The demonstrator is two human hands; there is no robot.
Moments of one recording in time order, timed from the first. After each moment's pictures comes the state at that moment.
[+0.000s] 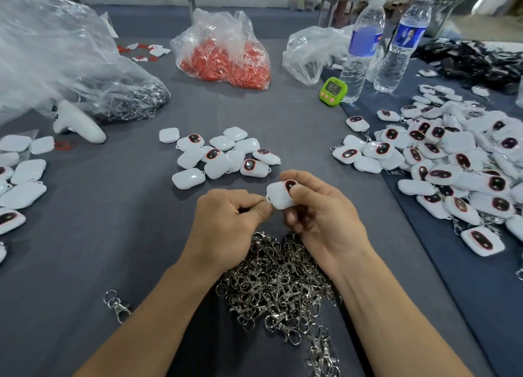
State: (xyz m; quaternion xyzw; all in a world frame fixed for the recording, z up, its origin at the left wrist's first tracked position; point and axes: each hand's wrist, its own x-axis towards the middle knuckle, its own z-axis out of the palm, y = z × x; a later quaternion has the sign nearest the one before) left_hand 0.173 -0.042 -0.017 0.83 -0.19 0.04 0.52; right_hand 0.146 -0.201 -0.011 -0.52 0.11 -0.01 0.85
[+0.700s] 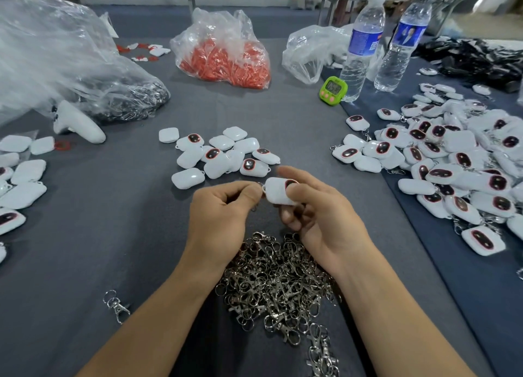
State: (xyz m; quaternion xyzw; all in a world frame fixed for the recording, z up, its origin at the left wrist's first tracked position) left_hand 0.173 -0.050 -0.019 0.76 -0.07 0.05 0.65; right_hand 0.148 -0.203 -0.012 -0.51 0.11 0.02 0.85
